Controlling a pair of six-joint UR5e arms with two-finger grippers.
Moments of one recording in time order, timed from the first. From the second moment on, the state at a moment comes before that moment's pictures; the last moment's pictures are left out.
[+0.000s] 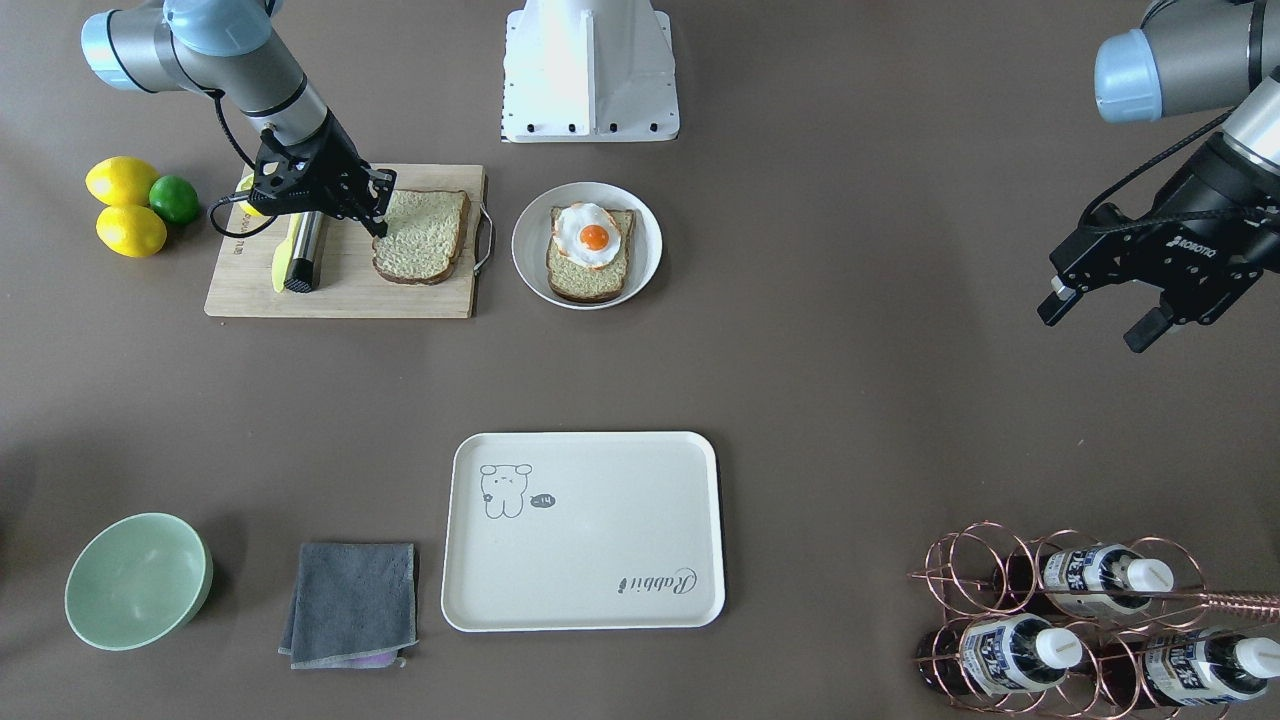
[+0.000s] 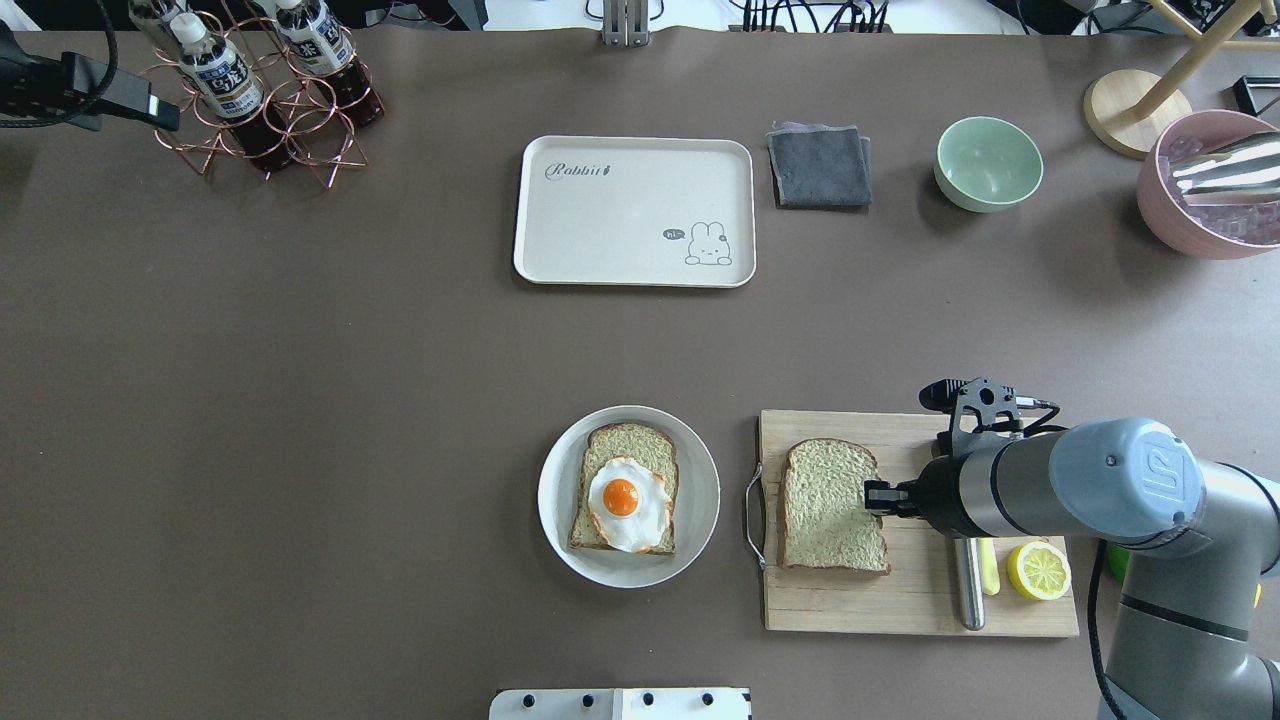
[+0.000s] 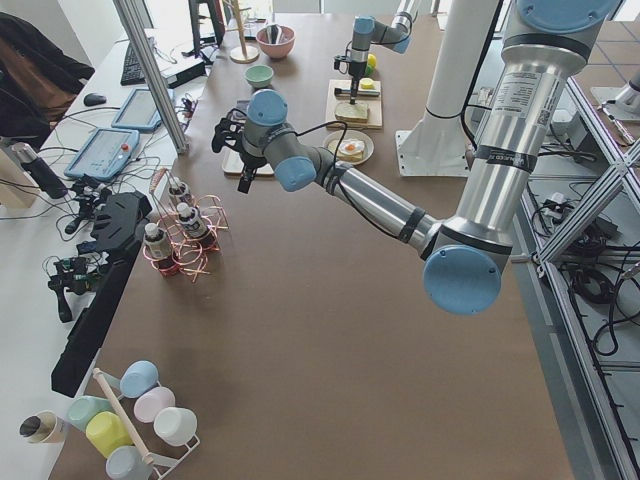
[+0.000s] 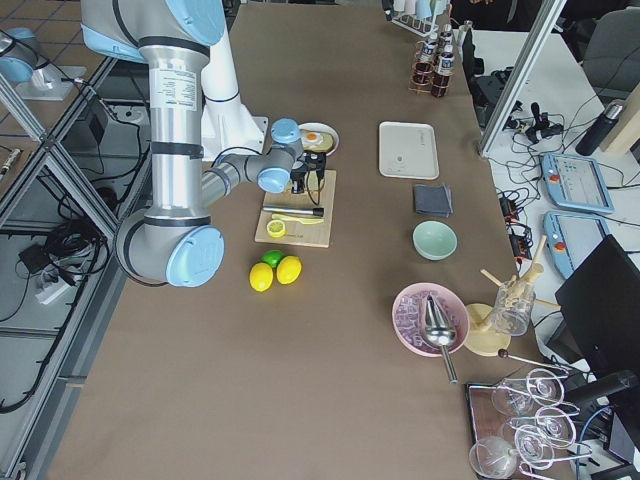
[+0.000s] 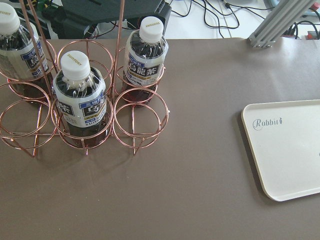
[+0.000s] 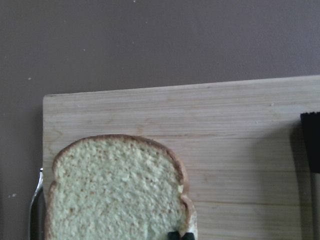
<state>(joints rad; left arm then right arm) -1.20 -1.83 -1.83 -2.04 -2.29 -0.77 0.40 -1.58 1.99 -1.01 1.80 1.41</state>
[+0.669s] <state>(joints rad) -1.20 -1.85 -1.80 -2.04 -2.29 -0.77 0.47 -1.56 2.05 -0.97 1.90 1.41</state>
